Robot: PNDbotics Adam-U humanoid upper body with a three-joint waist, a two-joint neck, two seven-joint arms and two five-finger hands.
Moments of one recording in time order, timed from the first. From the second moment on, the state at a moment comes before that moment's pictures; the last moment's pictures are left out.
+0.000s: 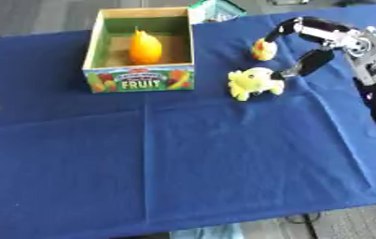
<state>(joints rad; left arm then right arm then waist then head) -0.14 0.21 0.09 -1.96 0.13 0.13 -0.14 -0.85 -0.58 0.02 -0.90 0.61 -0.55 0.56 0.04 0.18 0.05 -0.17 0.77</state>
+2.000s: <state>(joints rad) -0.14 0.21 0.09 -1.96 0.13 0.13 -0.14 -0.83 -0.50 0.04 -0.86 0.67 -0.56 0.51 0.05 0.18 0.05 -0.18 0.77</state>
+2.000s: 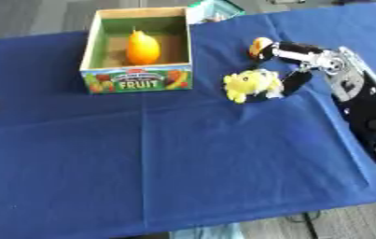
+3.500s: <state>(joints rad) -0.14 0.21 0.09 -1.96 0.13 0.13 -0.14 -0.89 -0.48 0.05 -0.90 0.67 -0.56 0.20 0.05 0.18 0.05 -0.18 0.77</state>
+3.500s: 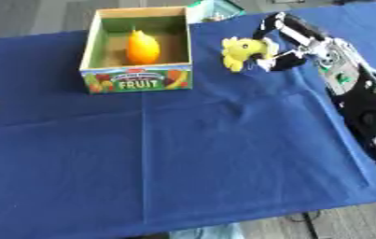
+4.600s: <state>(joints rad) -0.17 0.21 0.07 -1.95 0.13 0.12 -0.16 -1.08 -0.20 0.00 -0.78 0.80 -0.43 0.11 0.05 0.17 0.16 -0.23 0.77</state>
